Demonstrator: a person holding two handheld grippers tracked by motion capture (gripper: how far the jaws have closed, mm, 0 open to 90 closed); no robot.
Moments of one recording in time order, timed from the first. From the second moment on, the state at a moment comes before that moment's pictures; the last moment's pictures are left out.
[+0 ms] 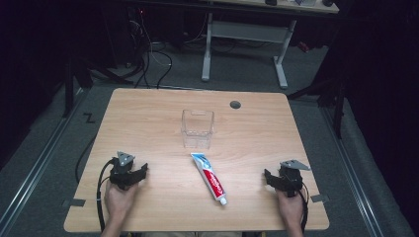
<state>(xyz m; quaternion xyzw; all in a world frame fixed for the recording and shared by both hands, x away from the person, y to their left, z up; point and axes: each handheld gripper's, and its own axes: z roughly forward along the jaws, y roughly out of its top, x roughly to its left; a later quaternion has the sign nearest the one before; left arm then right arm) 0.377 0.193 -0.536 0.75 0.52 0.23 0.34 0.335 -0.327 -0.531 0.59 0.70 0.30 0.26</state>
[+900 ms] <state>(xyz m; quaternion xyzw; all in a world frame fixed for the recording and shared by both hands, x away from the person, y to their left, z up) 0.377 0.192 -0.536 0.75 0.52 0.23 0.34 0.341 -0.328 -0.524 0.60 0.71 0.28 0.24</state>
